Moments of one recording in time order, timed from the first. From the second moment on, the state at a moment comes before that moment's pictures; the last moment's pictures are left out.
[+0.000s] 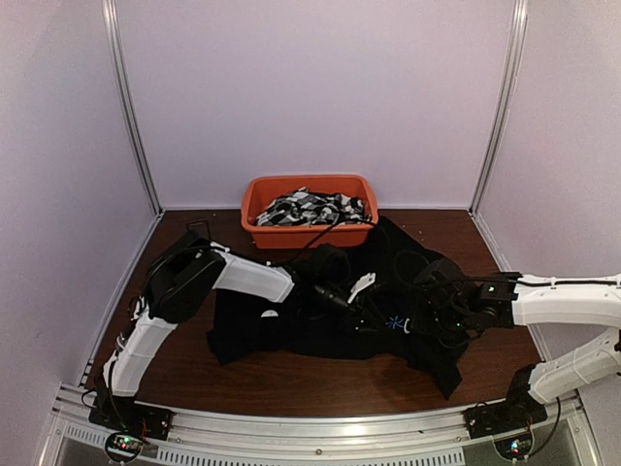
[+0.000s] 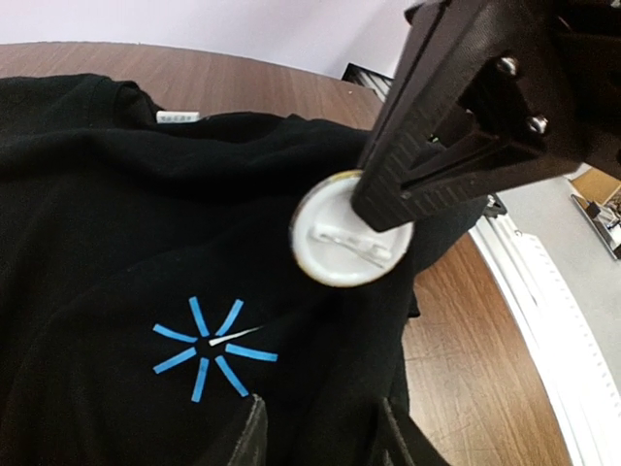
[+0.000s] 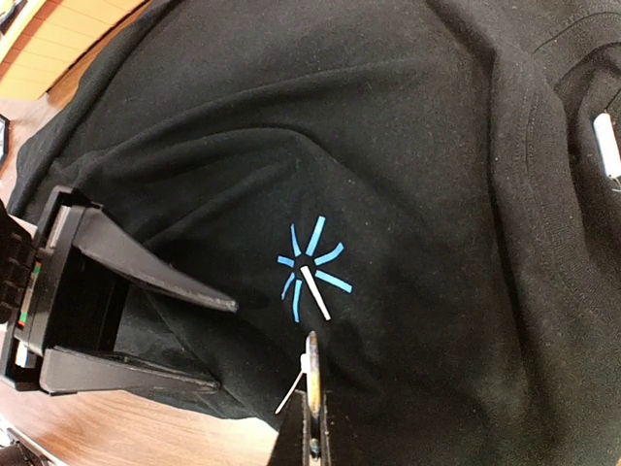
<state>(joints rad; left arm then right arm) -0.94 2.42 1.63 0.16 0.93 0.16 0.89 1.20 0.69 -0.50 0.25 1.08</state>
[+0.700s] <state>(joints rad) -0.97 2.43 1.63 0.19 0.96 0.13 0.86 1.18 0.70 -0.55 0.28 1.07</state>
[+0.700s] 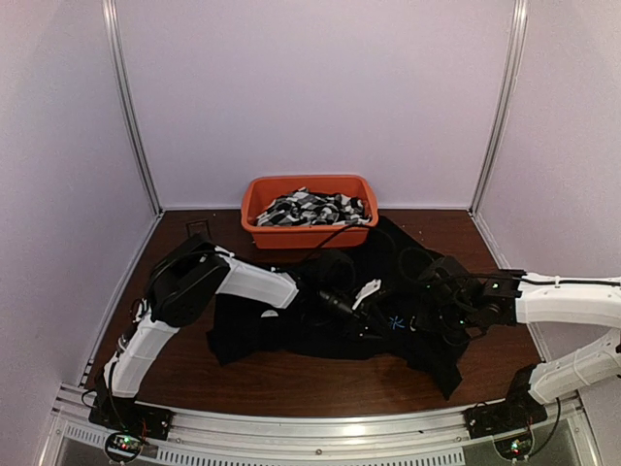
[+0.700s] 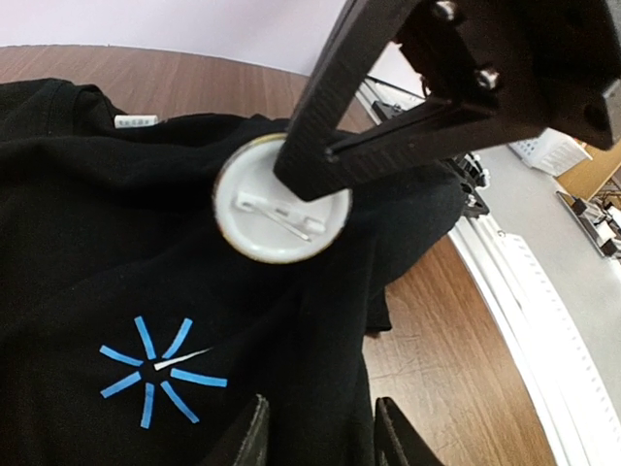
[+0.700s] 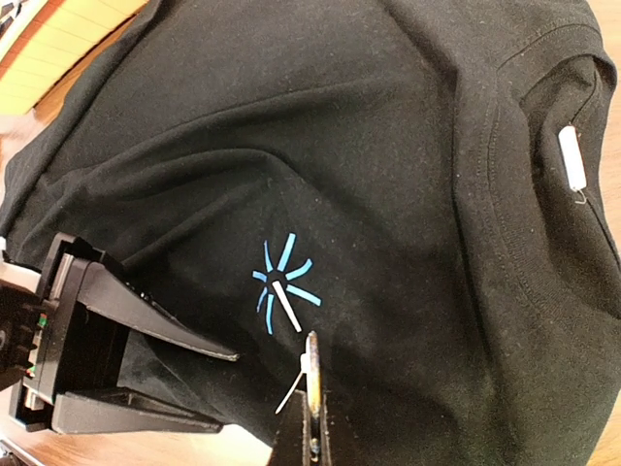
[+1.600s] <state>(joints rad) -0.97 2.43 1.56 0.39 0.94 0.02 0.86 1.07 0.76 -0.60 0.27 1.09</state>
